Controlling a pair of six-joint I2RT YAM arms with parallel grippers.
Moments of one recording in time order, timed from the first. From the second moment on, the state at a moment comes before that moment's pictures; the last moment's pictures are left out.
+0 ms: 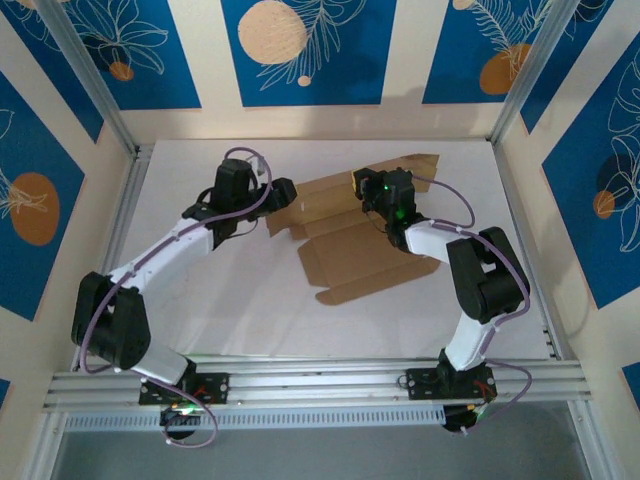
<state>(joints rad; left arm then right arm) -0.44 1.49 1.16 -0.22 0.18 -0.69 0.36 1.76 0.95 0.61 -0.12 1.59</state>
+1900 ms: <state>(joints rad) -0.41 1.85 1.26 0.27 0.49 -1.08 0.50 1.78 0.90 0.72 0.21 1.67</state>
